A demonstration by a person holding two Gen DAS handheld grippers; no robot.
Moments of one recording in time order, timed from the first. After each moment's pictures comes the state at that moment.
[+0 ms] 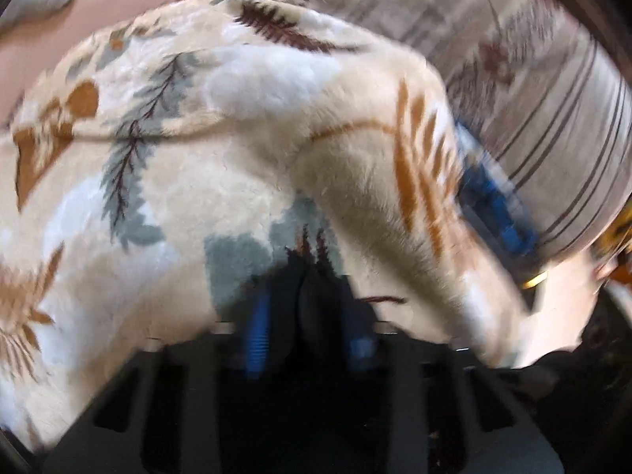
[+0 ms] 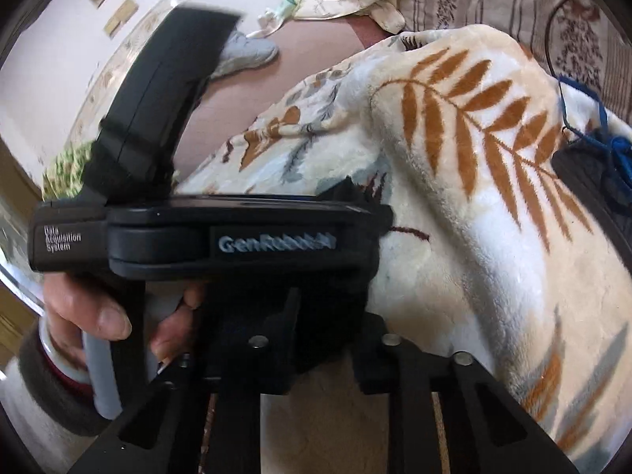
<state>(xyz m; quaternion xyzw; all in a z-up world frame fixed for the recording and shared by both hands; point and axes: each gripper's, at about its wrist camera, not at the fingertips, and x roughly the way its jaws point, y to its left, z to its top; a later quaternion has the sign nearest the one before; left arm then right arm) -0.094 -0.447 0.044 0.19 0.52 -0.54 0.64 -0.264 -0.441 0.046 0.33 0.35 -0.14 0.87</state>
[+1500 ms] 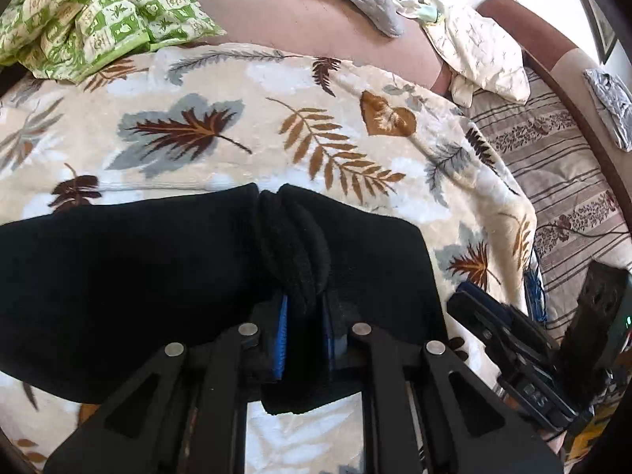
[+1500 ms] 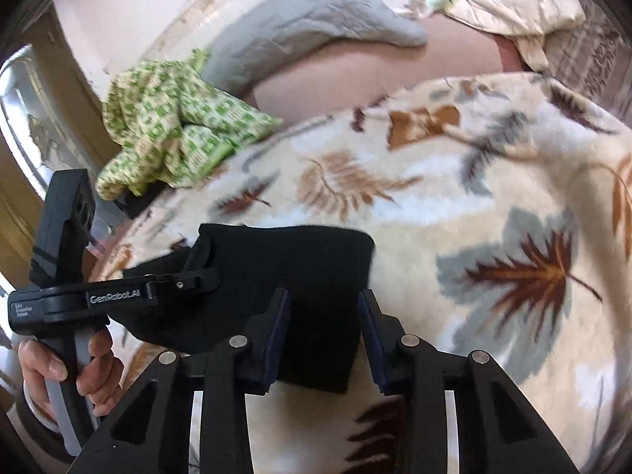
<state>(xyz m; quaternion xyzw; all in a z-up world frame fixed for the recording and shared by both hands) -0.046 -0.157 0.078 -0.01 0.52 -0.29 0.80 -0.183 -0.339 0.092 0.21 0.38 -0.01 0.90</state>
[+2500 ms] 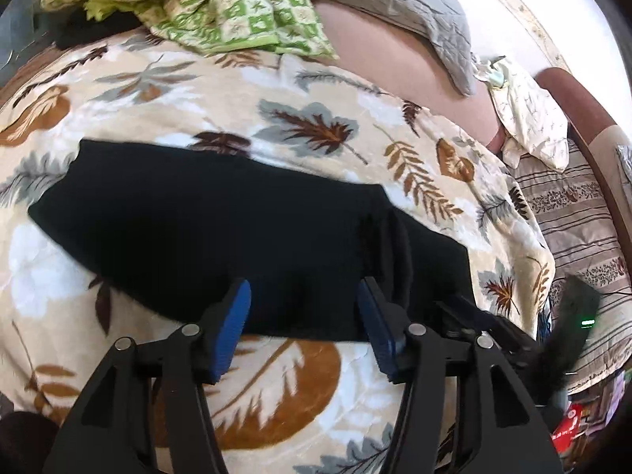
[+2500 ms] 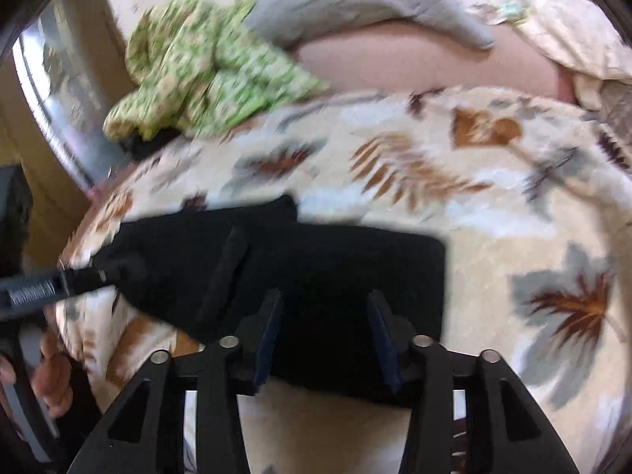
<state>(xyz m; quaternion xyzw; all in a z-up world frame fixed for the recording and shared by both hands) -0.072 -0.050 0.080 -0.09 0.51 -0.18 0.84 -0.145 -0.268 0.077 0.11 0.45 0.02 0.89</state>
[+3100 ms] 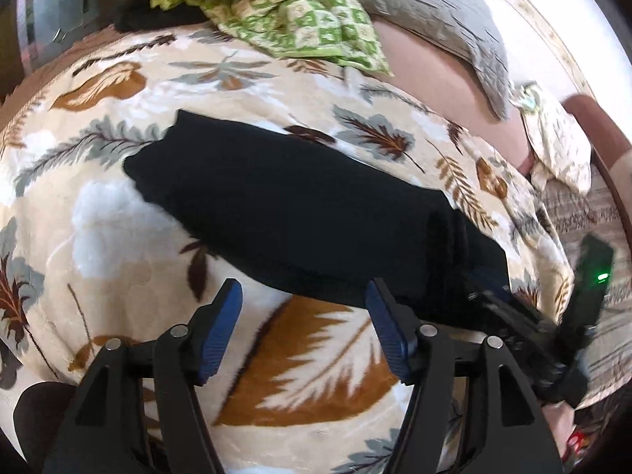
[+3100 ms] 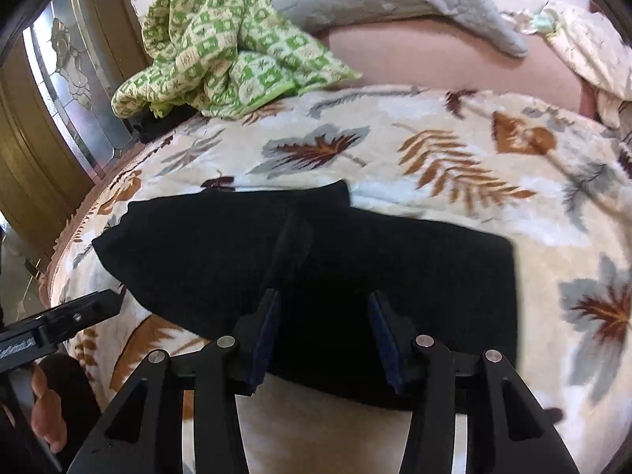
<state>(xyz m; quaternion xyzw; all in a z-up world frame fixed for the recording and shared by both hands) -0.088 0.018 0.069 -0.12 0.49 -0.12 0.85 -0.121 -0.215 0.073 0.09 0.45 0.03 0.89</state>
